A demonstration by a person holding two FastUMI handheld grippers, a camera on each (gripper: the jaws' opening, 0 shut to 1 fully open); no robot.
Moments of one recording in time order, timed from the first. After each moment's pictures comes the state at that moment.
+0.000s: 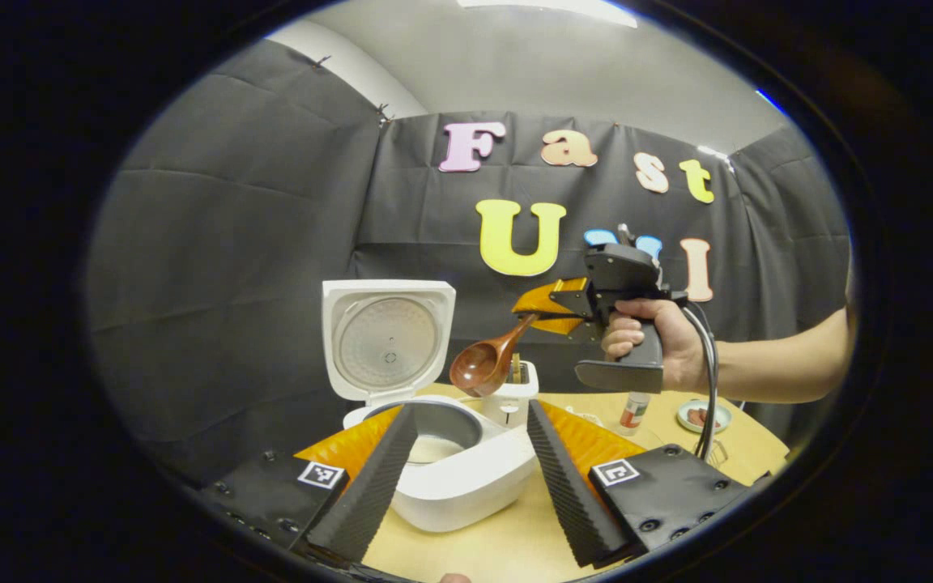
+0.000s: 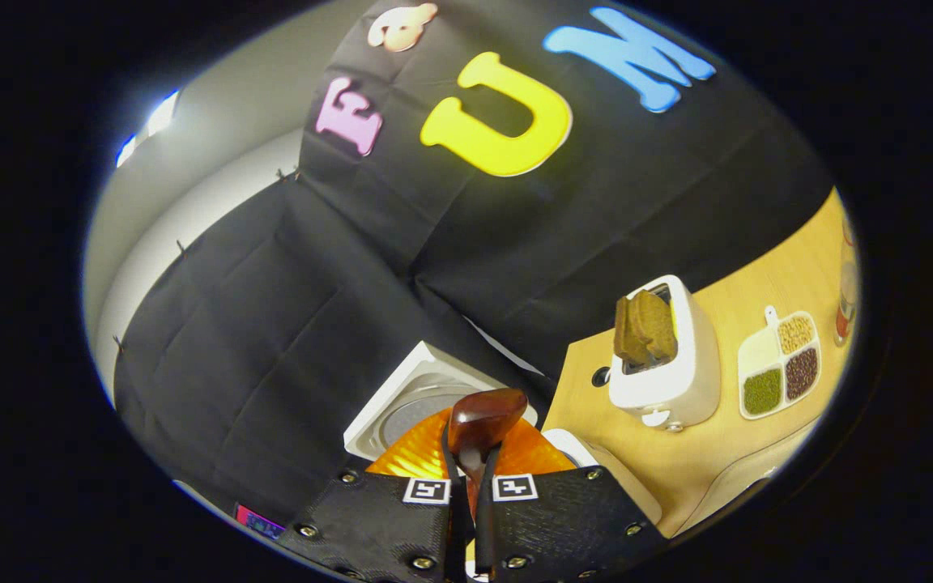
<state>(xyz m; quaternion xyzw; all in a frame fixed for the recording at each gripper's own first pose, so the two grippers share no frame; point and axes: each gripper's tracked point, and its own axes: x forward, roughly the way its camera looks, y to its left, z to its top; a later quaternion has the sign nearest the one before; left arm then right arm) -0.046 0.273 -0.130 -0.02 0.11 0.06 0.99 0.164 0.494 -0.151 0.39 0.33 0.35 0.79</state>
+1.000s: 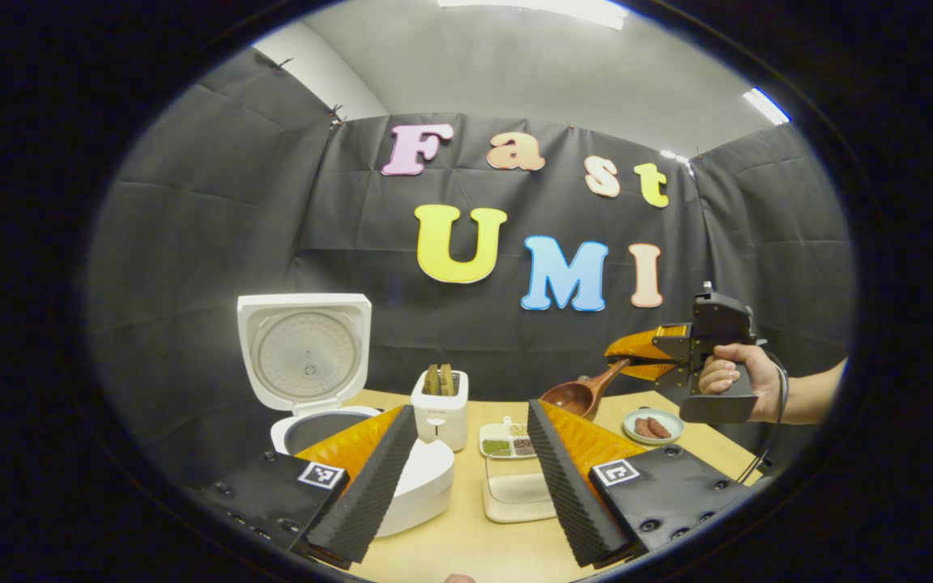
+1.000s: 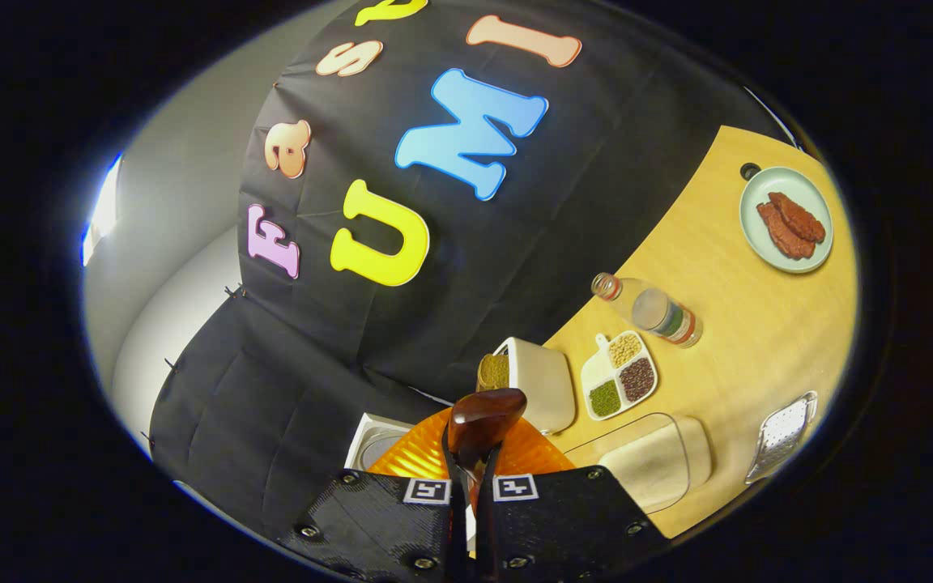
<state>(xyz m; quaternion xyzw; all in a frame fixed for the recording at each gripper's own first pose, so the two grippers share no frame) -0.013 0.169 -0.105 -0.03 0.10 -0.02 0.99 0.135 0.218 -0.157 0.47 0.31 0.19 0.80</state>
